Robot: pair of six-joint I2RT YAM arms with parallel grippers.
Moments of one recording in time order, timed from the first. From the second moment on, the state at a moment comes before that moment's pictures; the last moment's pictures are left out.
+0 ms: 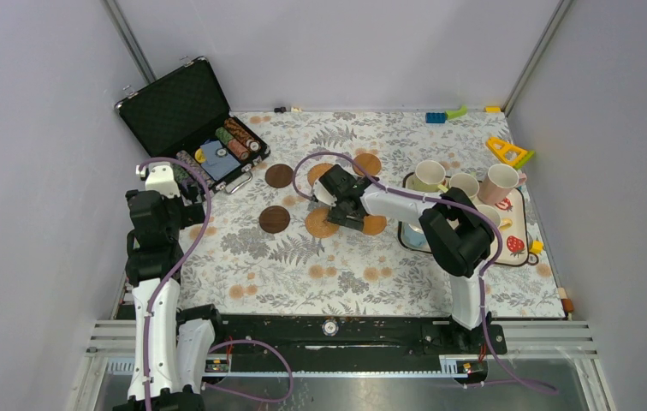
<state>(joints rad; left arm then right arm) 0.22 0.69 0.73 -0.43 -0.06 0.08 0.77 1.98 1.37 -0.54 0.40 -0.59</state>
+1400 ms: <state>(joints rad) 0.22 0.69 0.73 -0.43 -0.06 0.08 0.61 2.31 2.02 -0.51 0.64 -0.78</state>
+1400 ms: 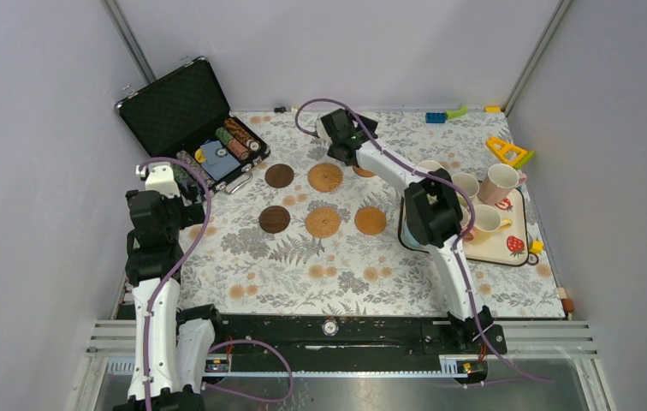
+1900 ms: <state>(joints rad) 0.22 0.69 0.73 -0.43 -0.06 0.08 0.60 2.40 1.87 -0.43 0.67 -0.89</state>
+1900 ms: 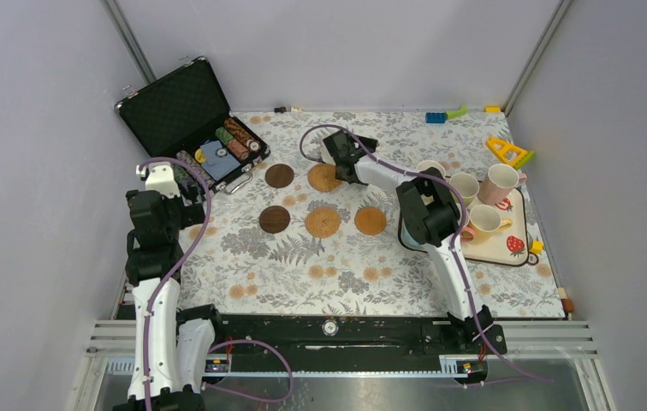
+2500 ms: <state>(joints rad) 0.22 0.69 0.73 -0.43 -0.06 0.08 0.60 2.23 1.65 -0.39 0.53 -0.87</state>
